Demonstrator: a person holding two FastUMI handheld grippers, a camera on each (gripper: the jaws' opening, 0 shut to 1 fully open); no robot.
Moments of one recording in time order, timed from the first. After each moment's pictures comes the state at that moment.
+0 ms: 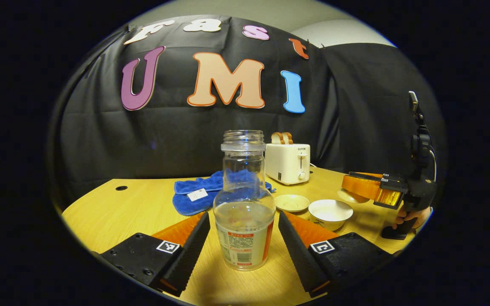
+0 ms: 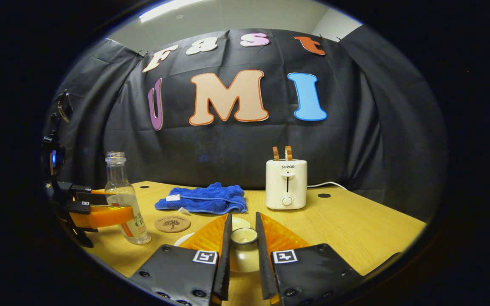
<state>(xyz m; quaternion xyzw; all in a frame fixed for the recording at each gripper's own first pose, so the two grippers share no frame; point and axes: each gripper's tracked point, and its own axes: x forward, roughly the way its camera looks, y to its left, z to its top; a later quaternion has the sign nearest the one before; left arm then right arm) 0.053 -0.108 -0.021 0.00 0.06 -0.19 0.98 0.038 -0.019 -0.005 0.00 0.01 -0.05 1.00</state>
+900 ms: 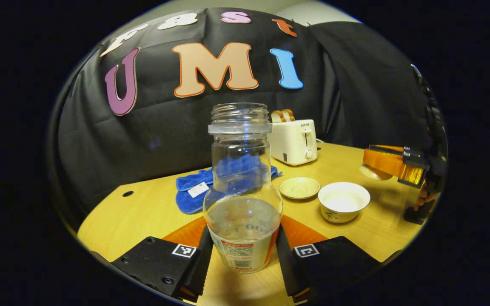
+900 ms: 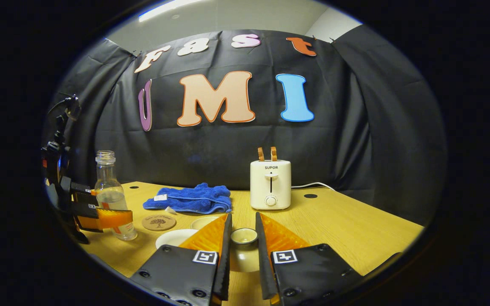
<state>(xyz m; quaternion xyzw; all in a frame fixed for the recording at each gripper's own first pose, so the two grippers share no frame) 0.060 -0.108 -0.033 0.12 0.12 -0.15 0.97 0.030 -0.047 -0.002 0.00 0.00 -0.07 1.00</state>
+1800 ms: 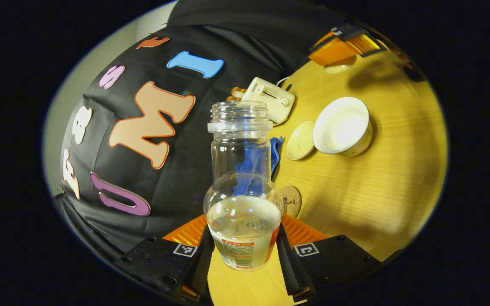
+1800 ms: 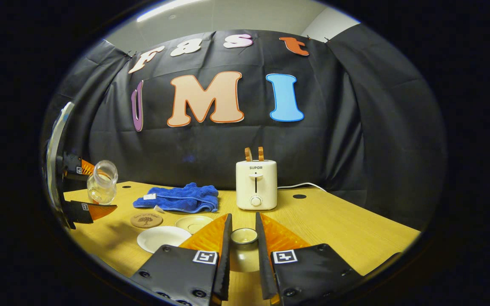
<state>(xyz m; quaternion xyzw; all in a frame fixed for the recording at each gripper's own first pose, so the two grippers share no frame) 0.066 -0.097 -0.013 0.56 0.09 -0.12 0.81 0.023 -0.085 -0.001 0.00 0.00 -0.09 1.00</state>
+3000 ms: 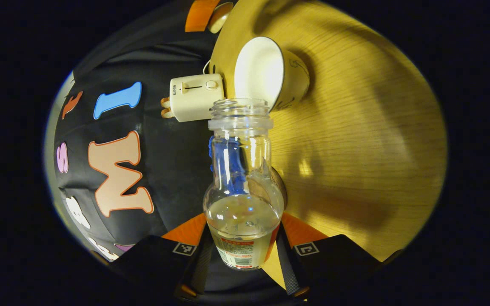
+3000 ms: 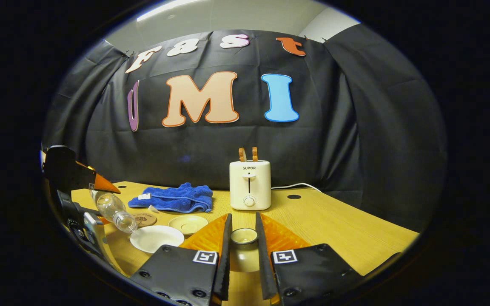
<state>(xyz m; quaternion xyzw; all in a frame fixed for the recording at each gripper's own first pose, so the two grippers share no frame) 0.080 -0.096 -0.041 0.76 0.14 -0.16 0.62 0.022 -0.095 -0.001 0.00 0.00 -0.10 0.99</state>
